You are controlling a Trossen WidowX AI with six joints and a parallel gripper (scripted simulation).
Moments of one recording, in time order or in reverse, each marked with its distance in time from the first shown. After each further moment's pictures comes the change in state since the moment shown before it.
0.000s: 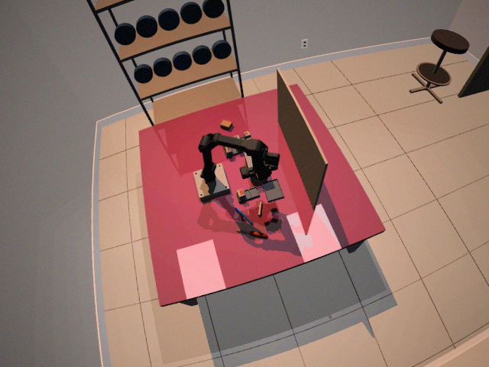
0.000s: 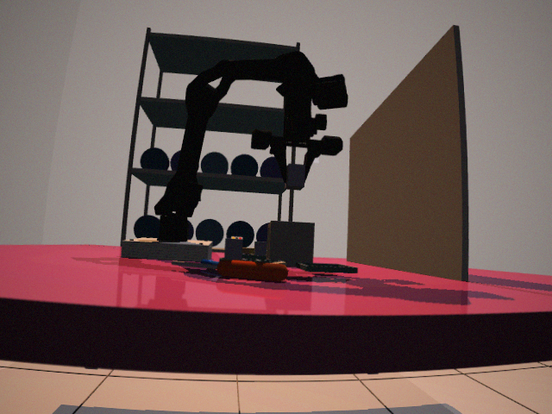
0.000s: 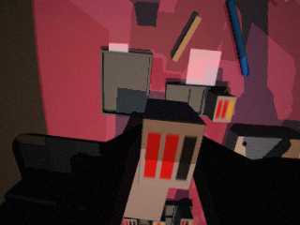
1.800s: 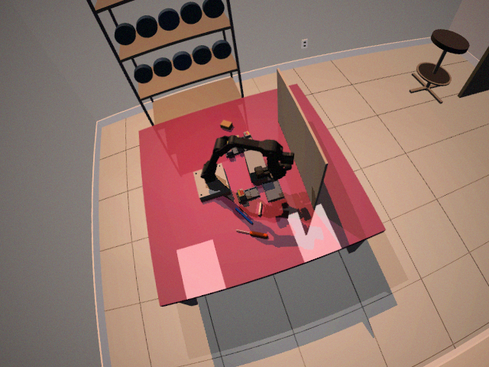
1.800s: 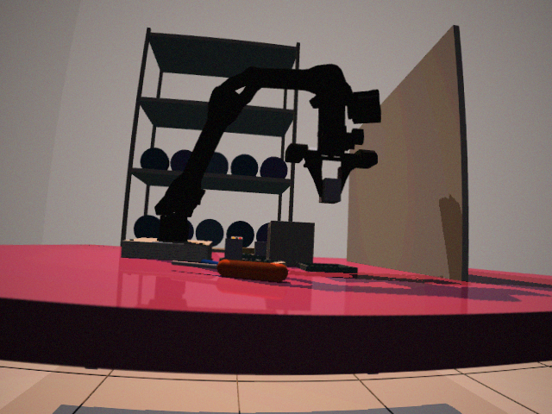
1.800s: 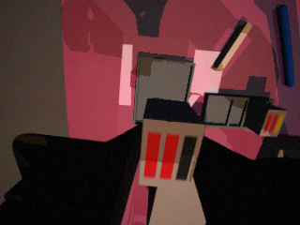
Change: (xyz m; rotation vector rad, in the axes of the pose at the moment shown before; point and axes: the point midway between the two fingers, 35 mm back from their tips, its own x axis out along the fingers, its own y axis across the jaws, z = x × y) arm 0.024 0.073 0.007 -0.002 -0.002 0.010
